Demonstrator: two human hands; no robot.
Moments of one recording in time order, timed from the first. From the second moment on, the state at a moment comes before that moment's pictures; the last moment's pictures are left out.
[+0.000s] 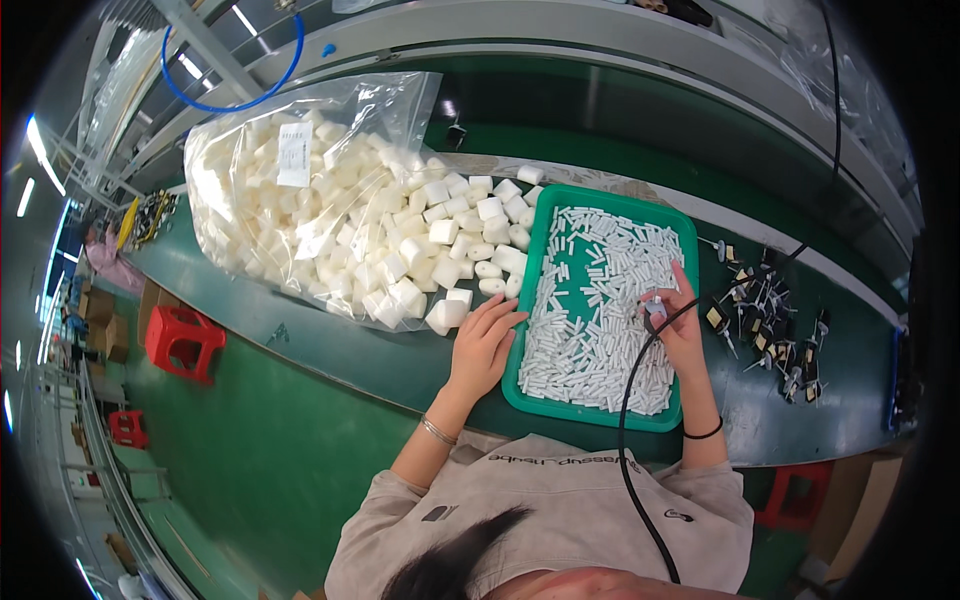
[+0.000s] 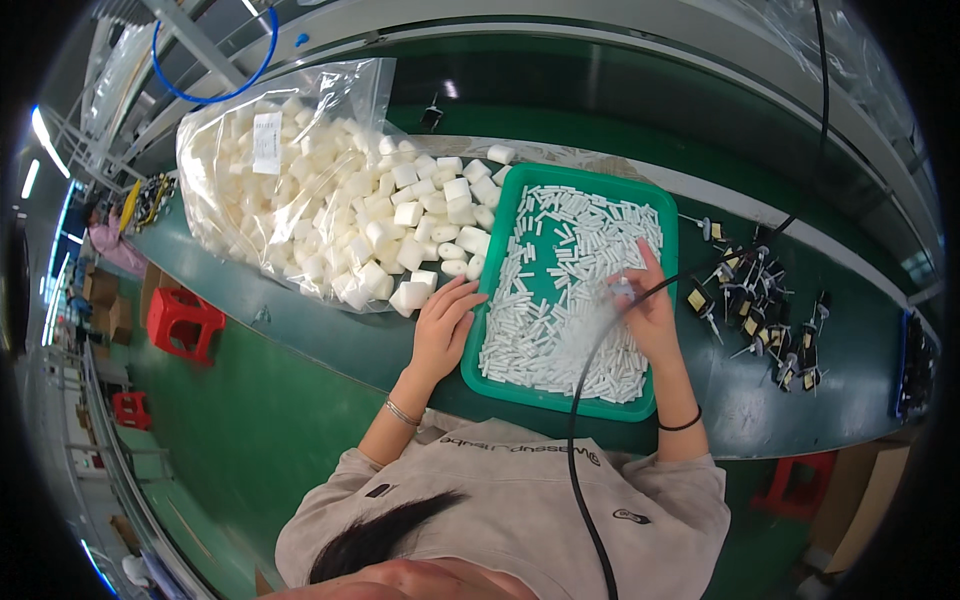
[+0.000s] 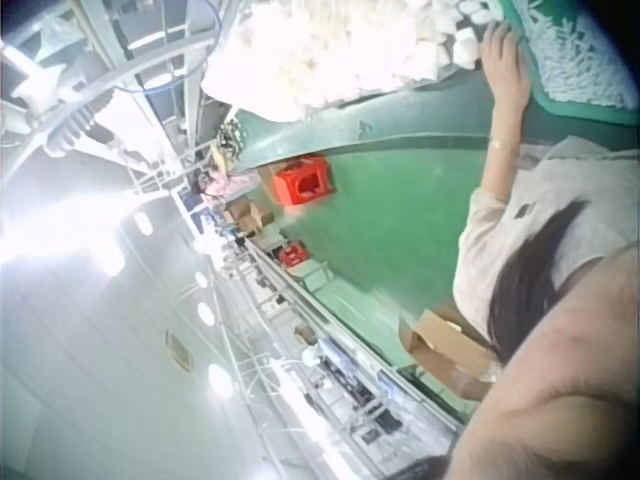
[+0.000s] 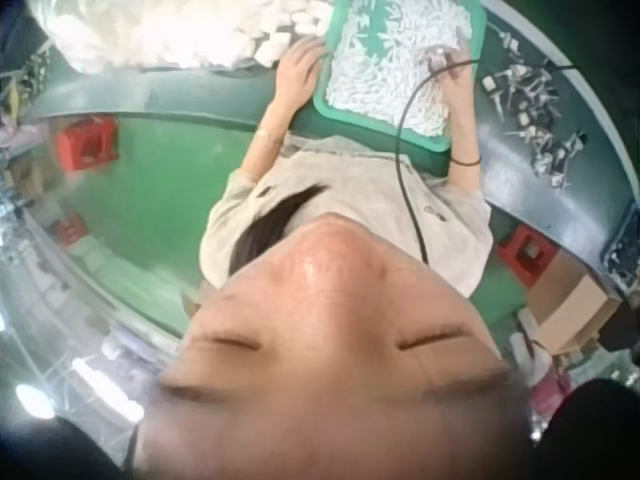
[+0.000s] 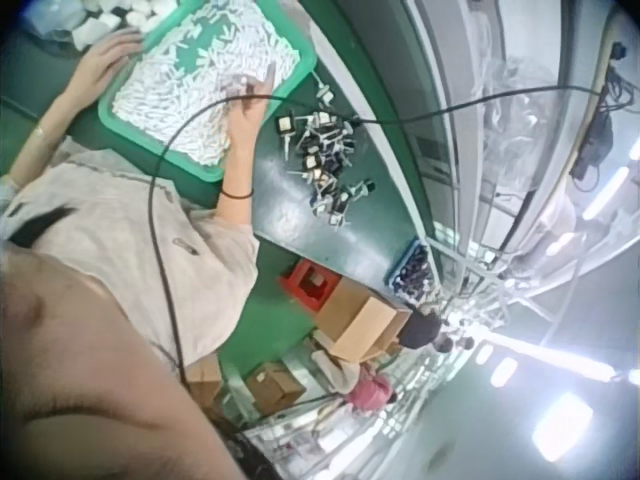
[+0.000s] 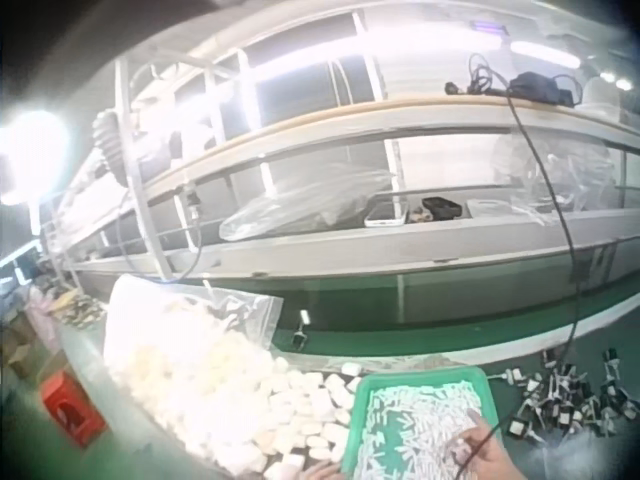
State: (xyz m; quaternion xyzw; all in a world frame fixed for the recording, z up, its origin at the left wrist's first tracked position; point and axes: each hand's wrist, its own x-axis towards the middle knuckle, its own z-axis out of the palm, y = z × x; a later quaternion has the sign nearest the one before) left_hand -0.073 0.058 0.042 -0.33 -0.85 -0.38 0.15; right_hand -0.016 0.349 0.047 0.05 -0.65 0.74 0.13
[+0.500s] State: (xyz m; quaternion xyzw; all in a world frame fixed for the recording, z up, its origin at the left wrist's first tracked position) left_hand -0.076 0.061 0.043 -0.32 -0.87 -0.33 0.17; right_hand -0.019 0.357 0.047 0.01 -0.59 0.77 0.24
